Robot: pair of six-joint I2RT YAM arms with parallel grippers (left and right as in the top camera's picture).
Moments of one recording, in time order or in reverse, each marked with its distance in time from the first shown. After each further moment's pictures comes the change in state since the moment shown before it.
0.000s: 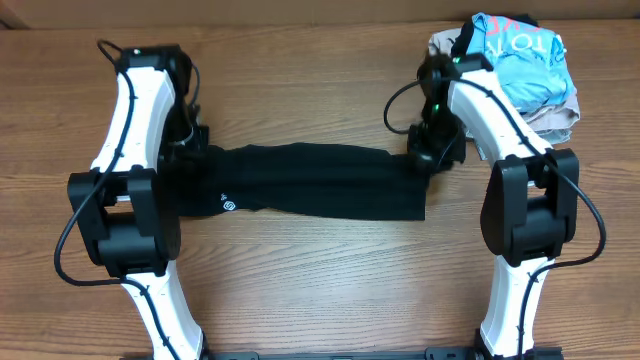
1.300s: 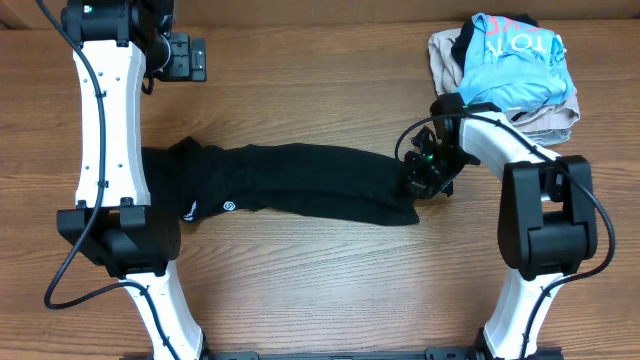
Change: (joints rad) left arm 0.000 0.000 0.566 0.092 0.074 0.027; right arm -0.065 -0.101 -0.418 0.396 -0.359 -0.103
